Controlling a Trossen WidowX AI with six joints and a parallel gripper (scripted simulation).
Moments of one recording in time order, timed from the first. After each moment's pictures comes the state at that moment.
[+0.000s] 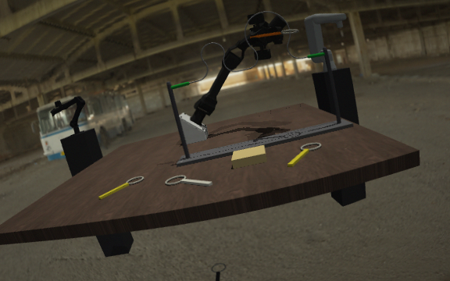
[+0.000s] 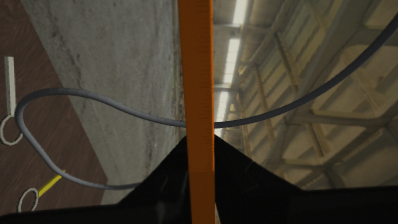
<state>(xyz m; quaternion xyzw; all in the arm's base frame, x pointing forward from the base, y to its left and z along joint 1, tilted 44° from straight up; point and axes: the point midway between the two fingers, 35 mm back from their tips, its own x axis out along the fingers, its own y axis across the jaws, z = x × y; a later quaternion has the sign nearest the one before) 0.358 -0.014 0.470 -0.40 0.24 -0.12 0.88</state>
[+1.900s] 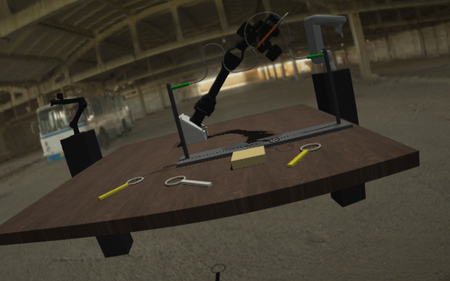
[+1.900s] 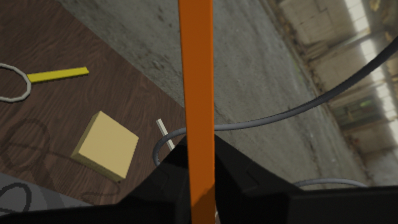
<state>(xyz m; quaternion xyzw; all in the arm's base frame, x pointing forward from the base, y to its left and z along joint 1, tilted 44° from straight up) 0.368 0.011 0.451 -0.06 0.22 -0.04 0.97</state>
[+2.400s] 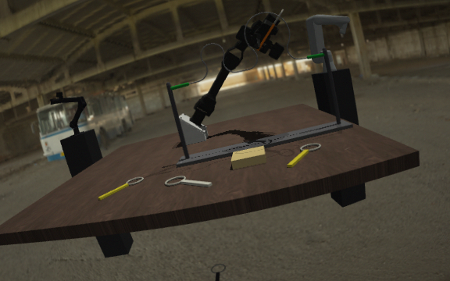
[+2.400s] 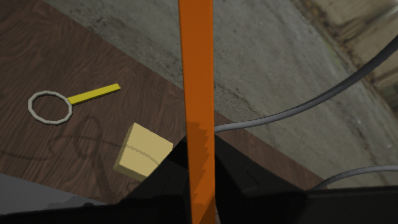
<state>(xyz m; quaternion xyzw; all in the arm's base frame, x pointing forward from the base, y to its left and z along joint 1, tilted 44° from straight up) 0.370 0.018 0.450 0.03 0.21 -0.02 0.98</state>
